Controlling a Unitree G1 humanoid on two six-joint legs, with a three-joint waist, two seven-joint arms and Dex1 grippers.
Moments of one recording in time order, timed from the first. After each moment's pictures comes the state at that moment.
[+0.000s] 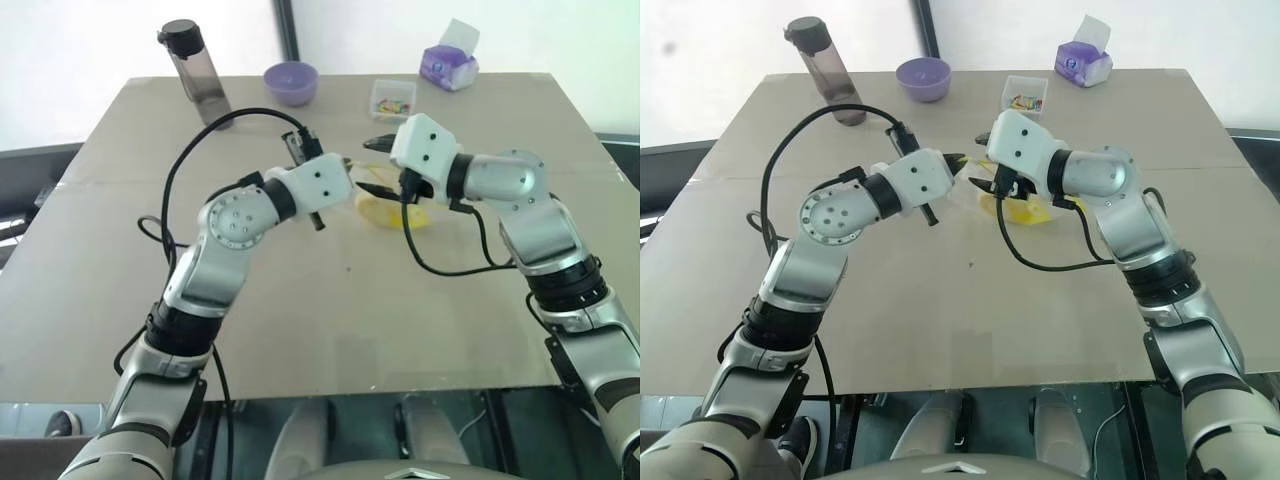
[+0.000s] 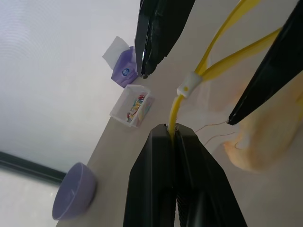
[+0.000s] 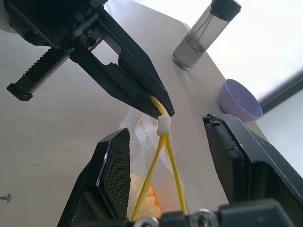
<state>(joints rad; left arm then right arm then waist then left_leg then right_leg) -0.64 0.53 -0.21 -0.22 0.24 0.24 -0.66 -0.88 -0.48 0.30 -0.02 -0.08 0.19 0.87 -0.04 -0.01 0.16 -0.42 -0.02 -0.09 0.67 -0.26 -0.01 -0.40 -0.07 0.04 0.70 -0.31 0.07</state>
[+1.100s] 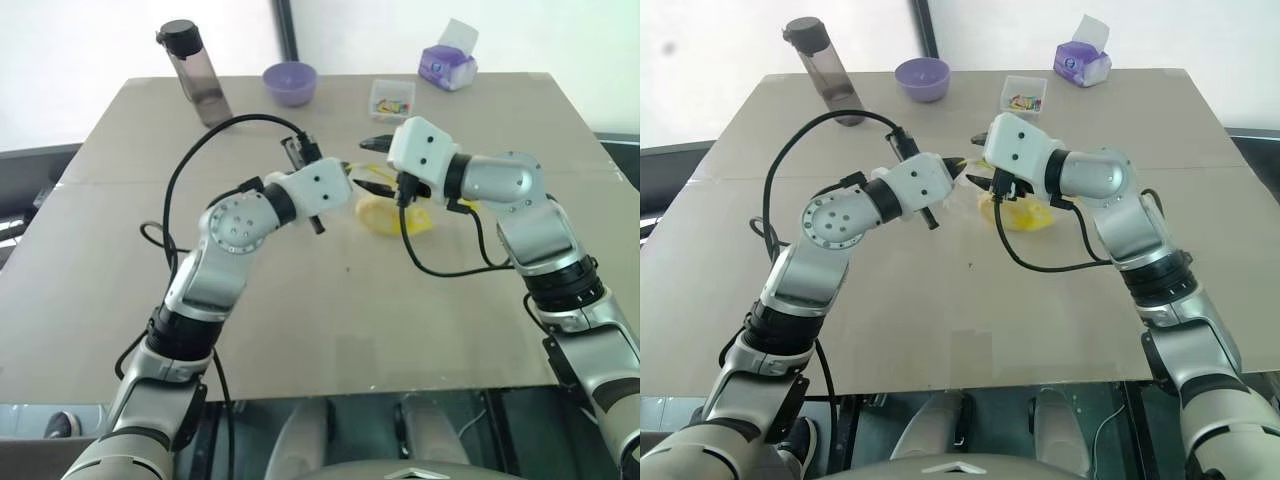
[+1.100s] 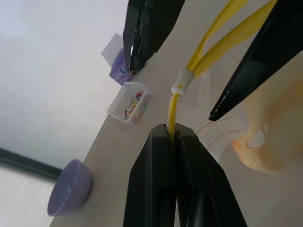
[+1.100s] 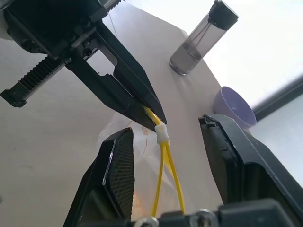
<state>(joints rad) -0.62 0.52 -0.21 -0.21 0.24 0.24 -0.65 -0.88 -0.47 0.30 -0.02 -0.10 0.14 0.86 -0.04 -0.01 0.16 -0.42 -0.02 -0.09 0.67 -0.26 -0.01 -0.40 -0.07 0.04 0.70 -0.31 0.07</state>
